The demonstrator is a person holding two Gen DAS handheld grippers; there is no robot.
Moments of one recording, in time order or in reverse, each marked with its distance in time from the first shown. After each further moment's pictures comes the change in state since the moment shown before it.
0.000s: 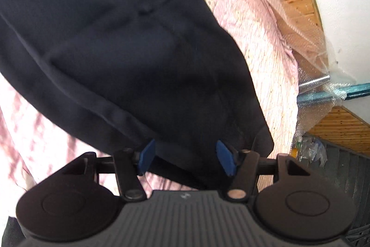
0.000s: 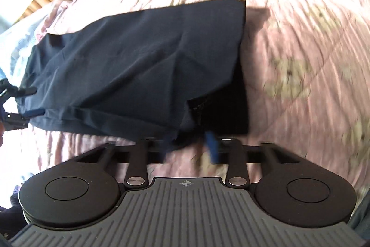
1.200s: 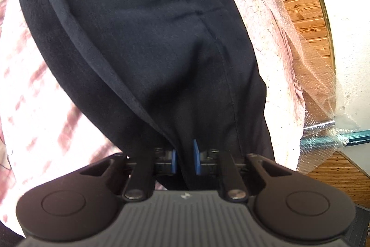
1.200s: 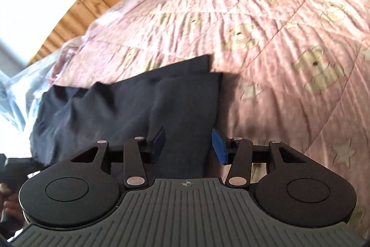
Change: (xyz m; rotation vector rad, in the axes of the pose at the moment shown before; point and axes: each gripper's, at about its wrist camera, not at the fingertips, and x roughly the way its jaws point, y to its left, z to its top) left arm 0.032 0.032 -0.027 -0.188 -0.210 -0.027; right arm 0.059 -0.078 0.096 0.068 -0.174 0.083
